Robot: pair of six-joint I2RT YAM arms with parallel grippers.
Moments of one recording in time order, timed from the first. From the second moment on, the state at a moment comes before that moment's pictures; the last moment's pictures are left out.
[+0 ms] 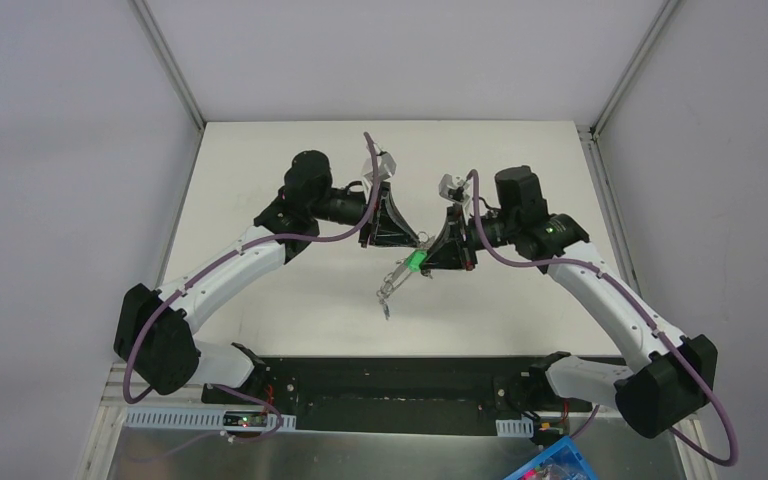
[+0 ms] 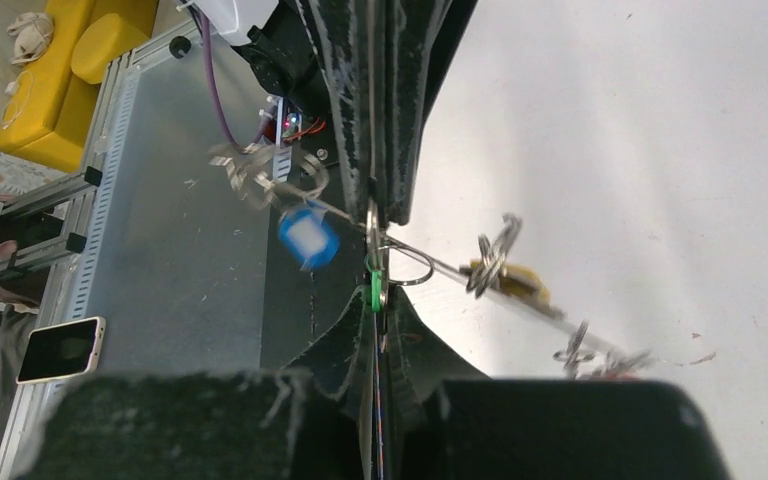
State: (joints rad) left arm -0.61 1.34 1.07 0.24 1.09 -0.37; right arm 0.50 1.19 1.05 -0.51 -1.09 -0.16
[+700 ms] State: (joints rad) left arm -0.61 1.33 1.08 -0.06 1.06 -0.12; right arm 0.49 1.18 1.10 -0.60 -1.03 -0.20
